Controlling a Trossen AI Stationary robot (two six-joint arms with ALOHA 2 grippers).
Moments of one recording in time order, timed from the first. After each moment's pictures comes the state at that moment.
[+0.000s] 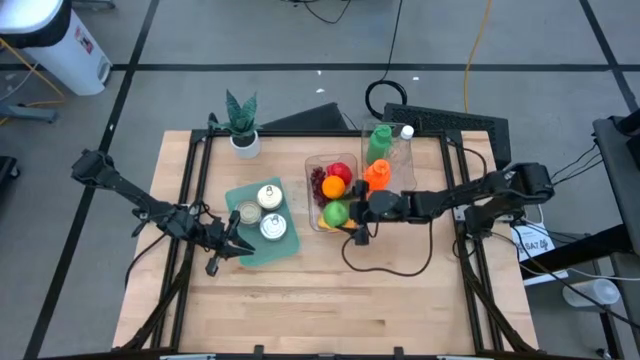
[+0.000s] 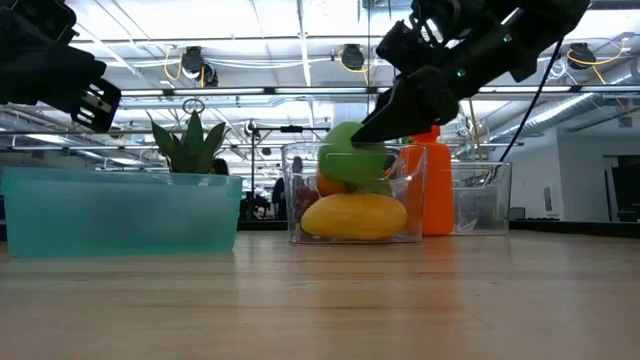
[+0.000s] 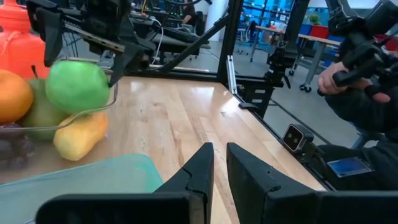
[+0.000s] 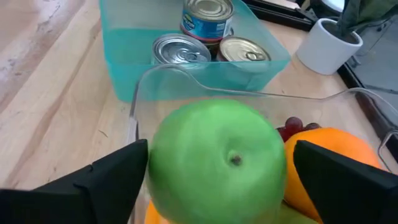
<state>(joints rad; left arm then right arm) -0.52 0.57 0.02 0.49 -0.21 -0.19 0.03 1.50 0.71 0.31 0.15 -0.18</state>
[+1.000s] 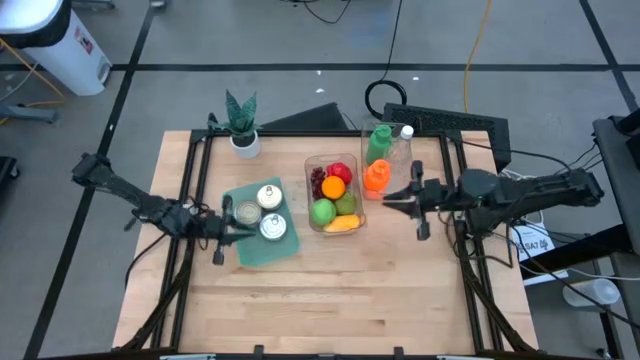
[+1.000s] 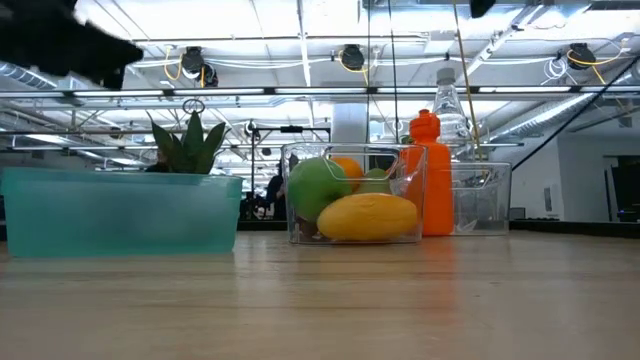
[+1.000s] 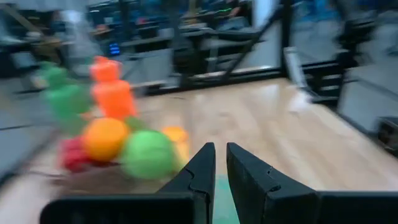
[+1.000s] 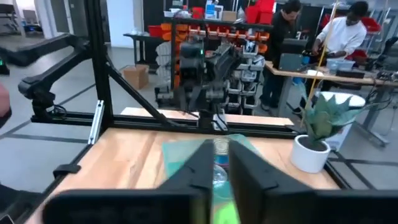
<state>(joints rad) -0.49 0.49 0.17 0.22 -0.41 0.06 0.13 0.76 0.70 0.03 0.10 -0.04</state>
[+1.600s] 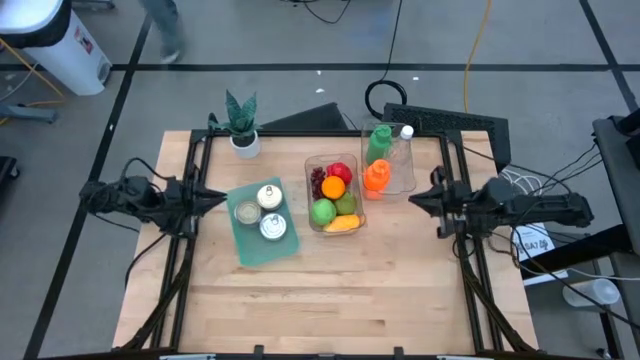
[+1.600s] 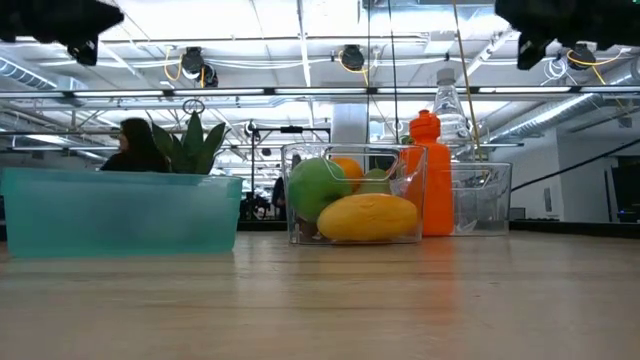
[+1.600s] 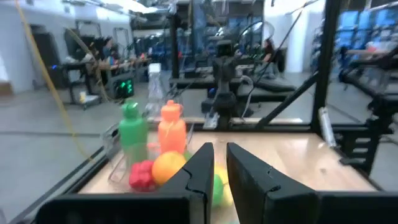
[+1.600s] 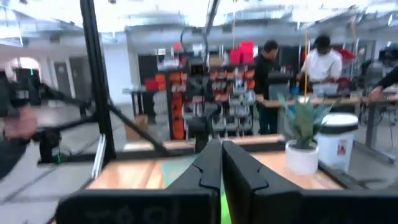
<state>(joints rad) -0.26 0.01 0.38 -0.31 -0.33 0.04 0.03 0.24 0.27 0.15 0.05 0.06</state>
